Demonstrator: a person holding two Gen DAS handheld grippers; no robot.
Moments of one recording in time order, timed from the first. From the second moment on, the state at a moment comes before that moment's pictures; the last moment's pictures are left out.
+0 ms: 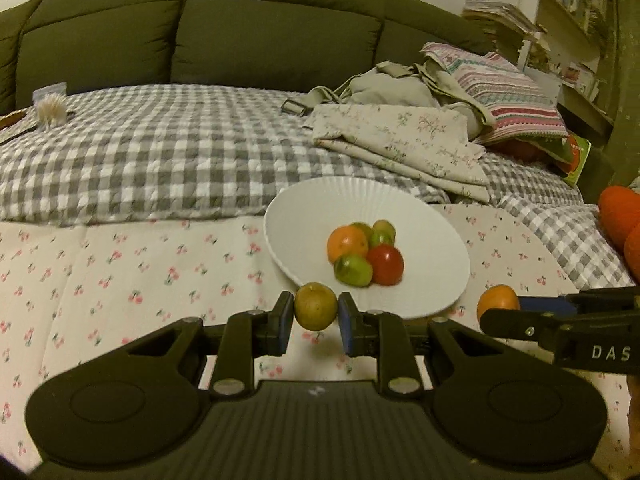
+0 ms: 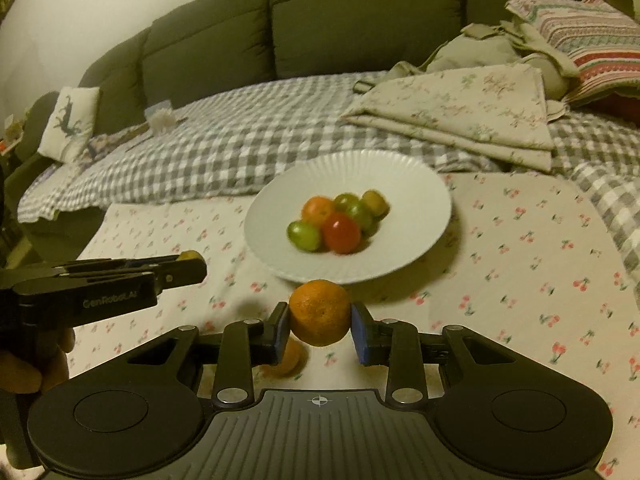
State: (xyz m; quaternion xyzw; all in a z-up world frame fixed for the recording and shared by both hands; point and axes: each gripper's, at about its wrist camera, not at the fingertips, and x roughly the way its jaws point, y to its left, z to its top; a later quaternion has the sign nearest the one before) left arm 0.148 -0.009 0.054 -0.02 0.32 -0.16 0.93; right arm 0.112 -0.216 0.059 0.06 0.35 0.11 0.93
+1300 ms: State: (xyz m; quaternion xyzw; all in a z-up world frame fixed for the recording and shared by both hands) left arm 0.234 -0.027 0.021 -0.01 0.33 -0.20 0.92; right arm 0.207 -0.226 0.018 0.00 0.33 0.10 0.94
